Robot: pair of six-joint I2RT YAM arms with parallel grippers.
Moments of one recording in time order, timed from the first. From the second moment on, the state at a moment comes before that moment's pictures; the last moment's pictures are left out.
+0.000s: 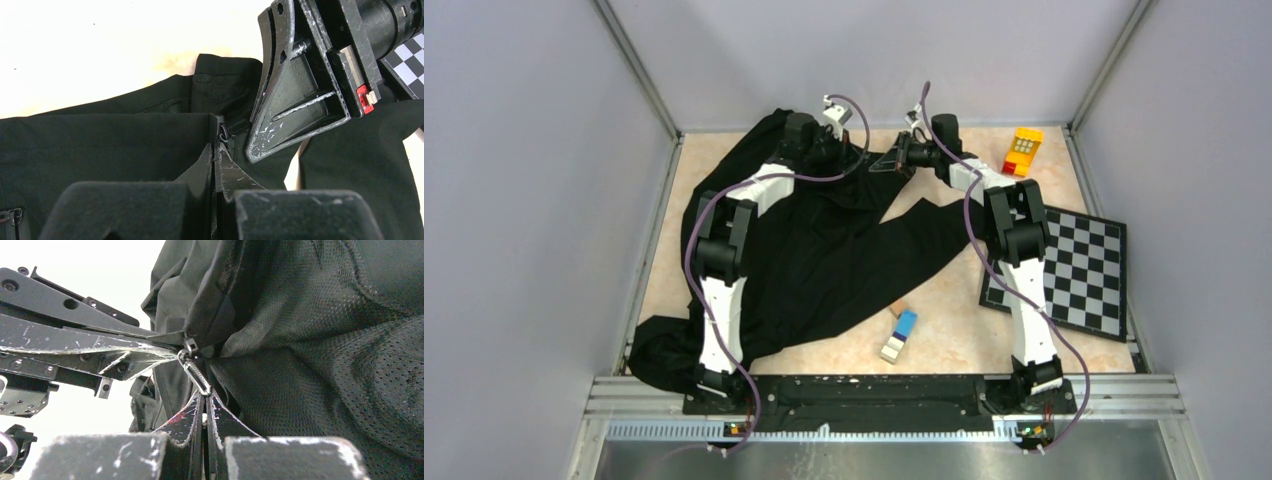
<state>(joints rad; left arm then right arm) -0.30 2.20 1.69 0.16 0.61 -0.03 0.28 2.42 1.87 0.12 -0.93 0.79</state>
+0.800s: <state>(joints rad) -0.31 2.20 1.69 0.15 0.61 -0.02 0.28 2.42 1.87 0.14 -0.93 0.82</state>
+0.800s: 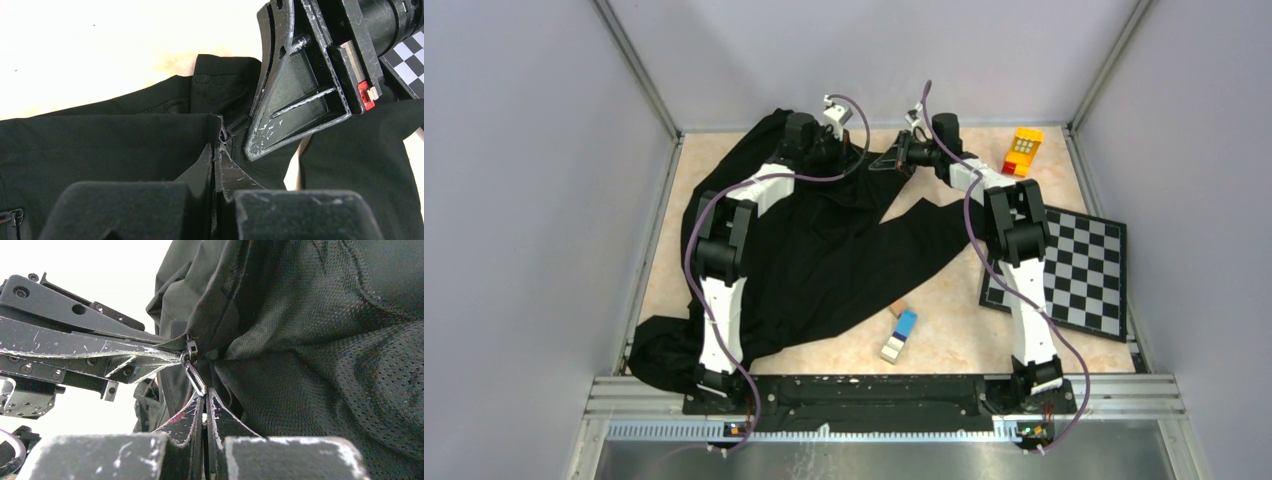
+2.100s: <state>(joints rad) -0.31 2.19 1.68 0.13 0.62 0.03 0.25 2.42 1.81 0.42 -1.01 0.92</state>
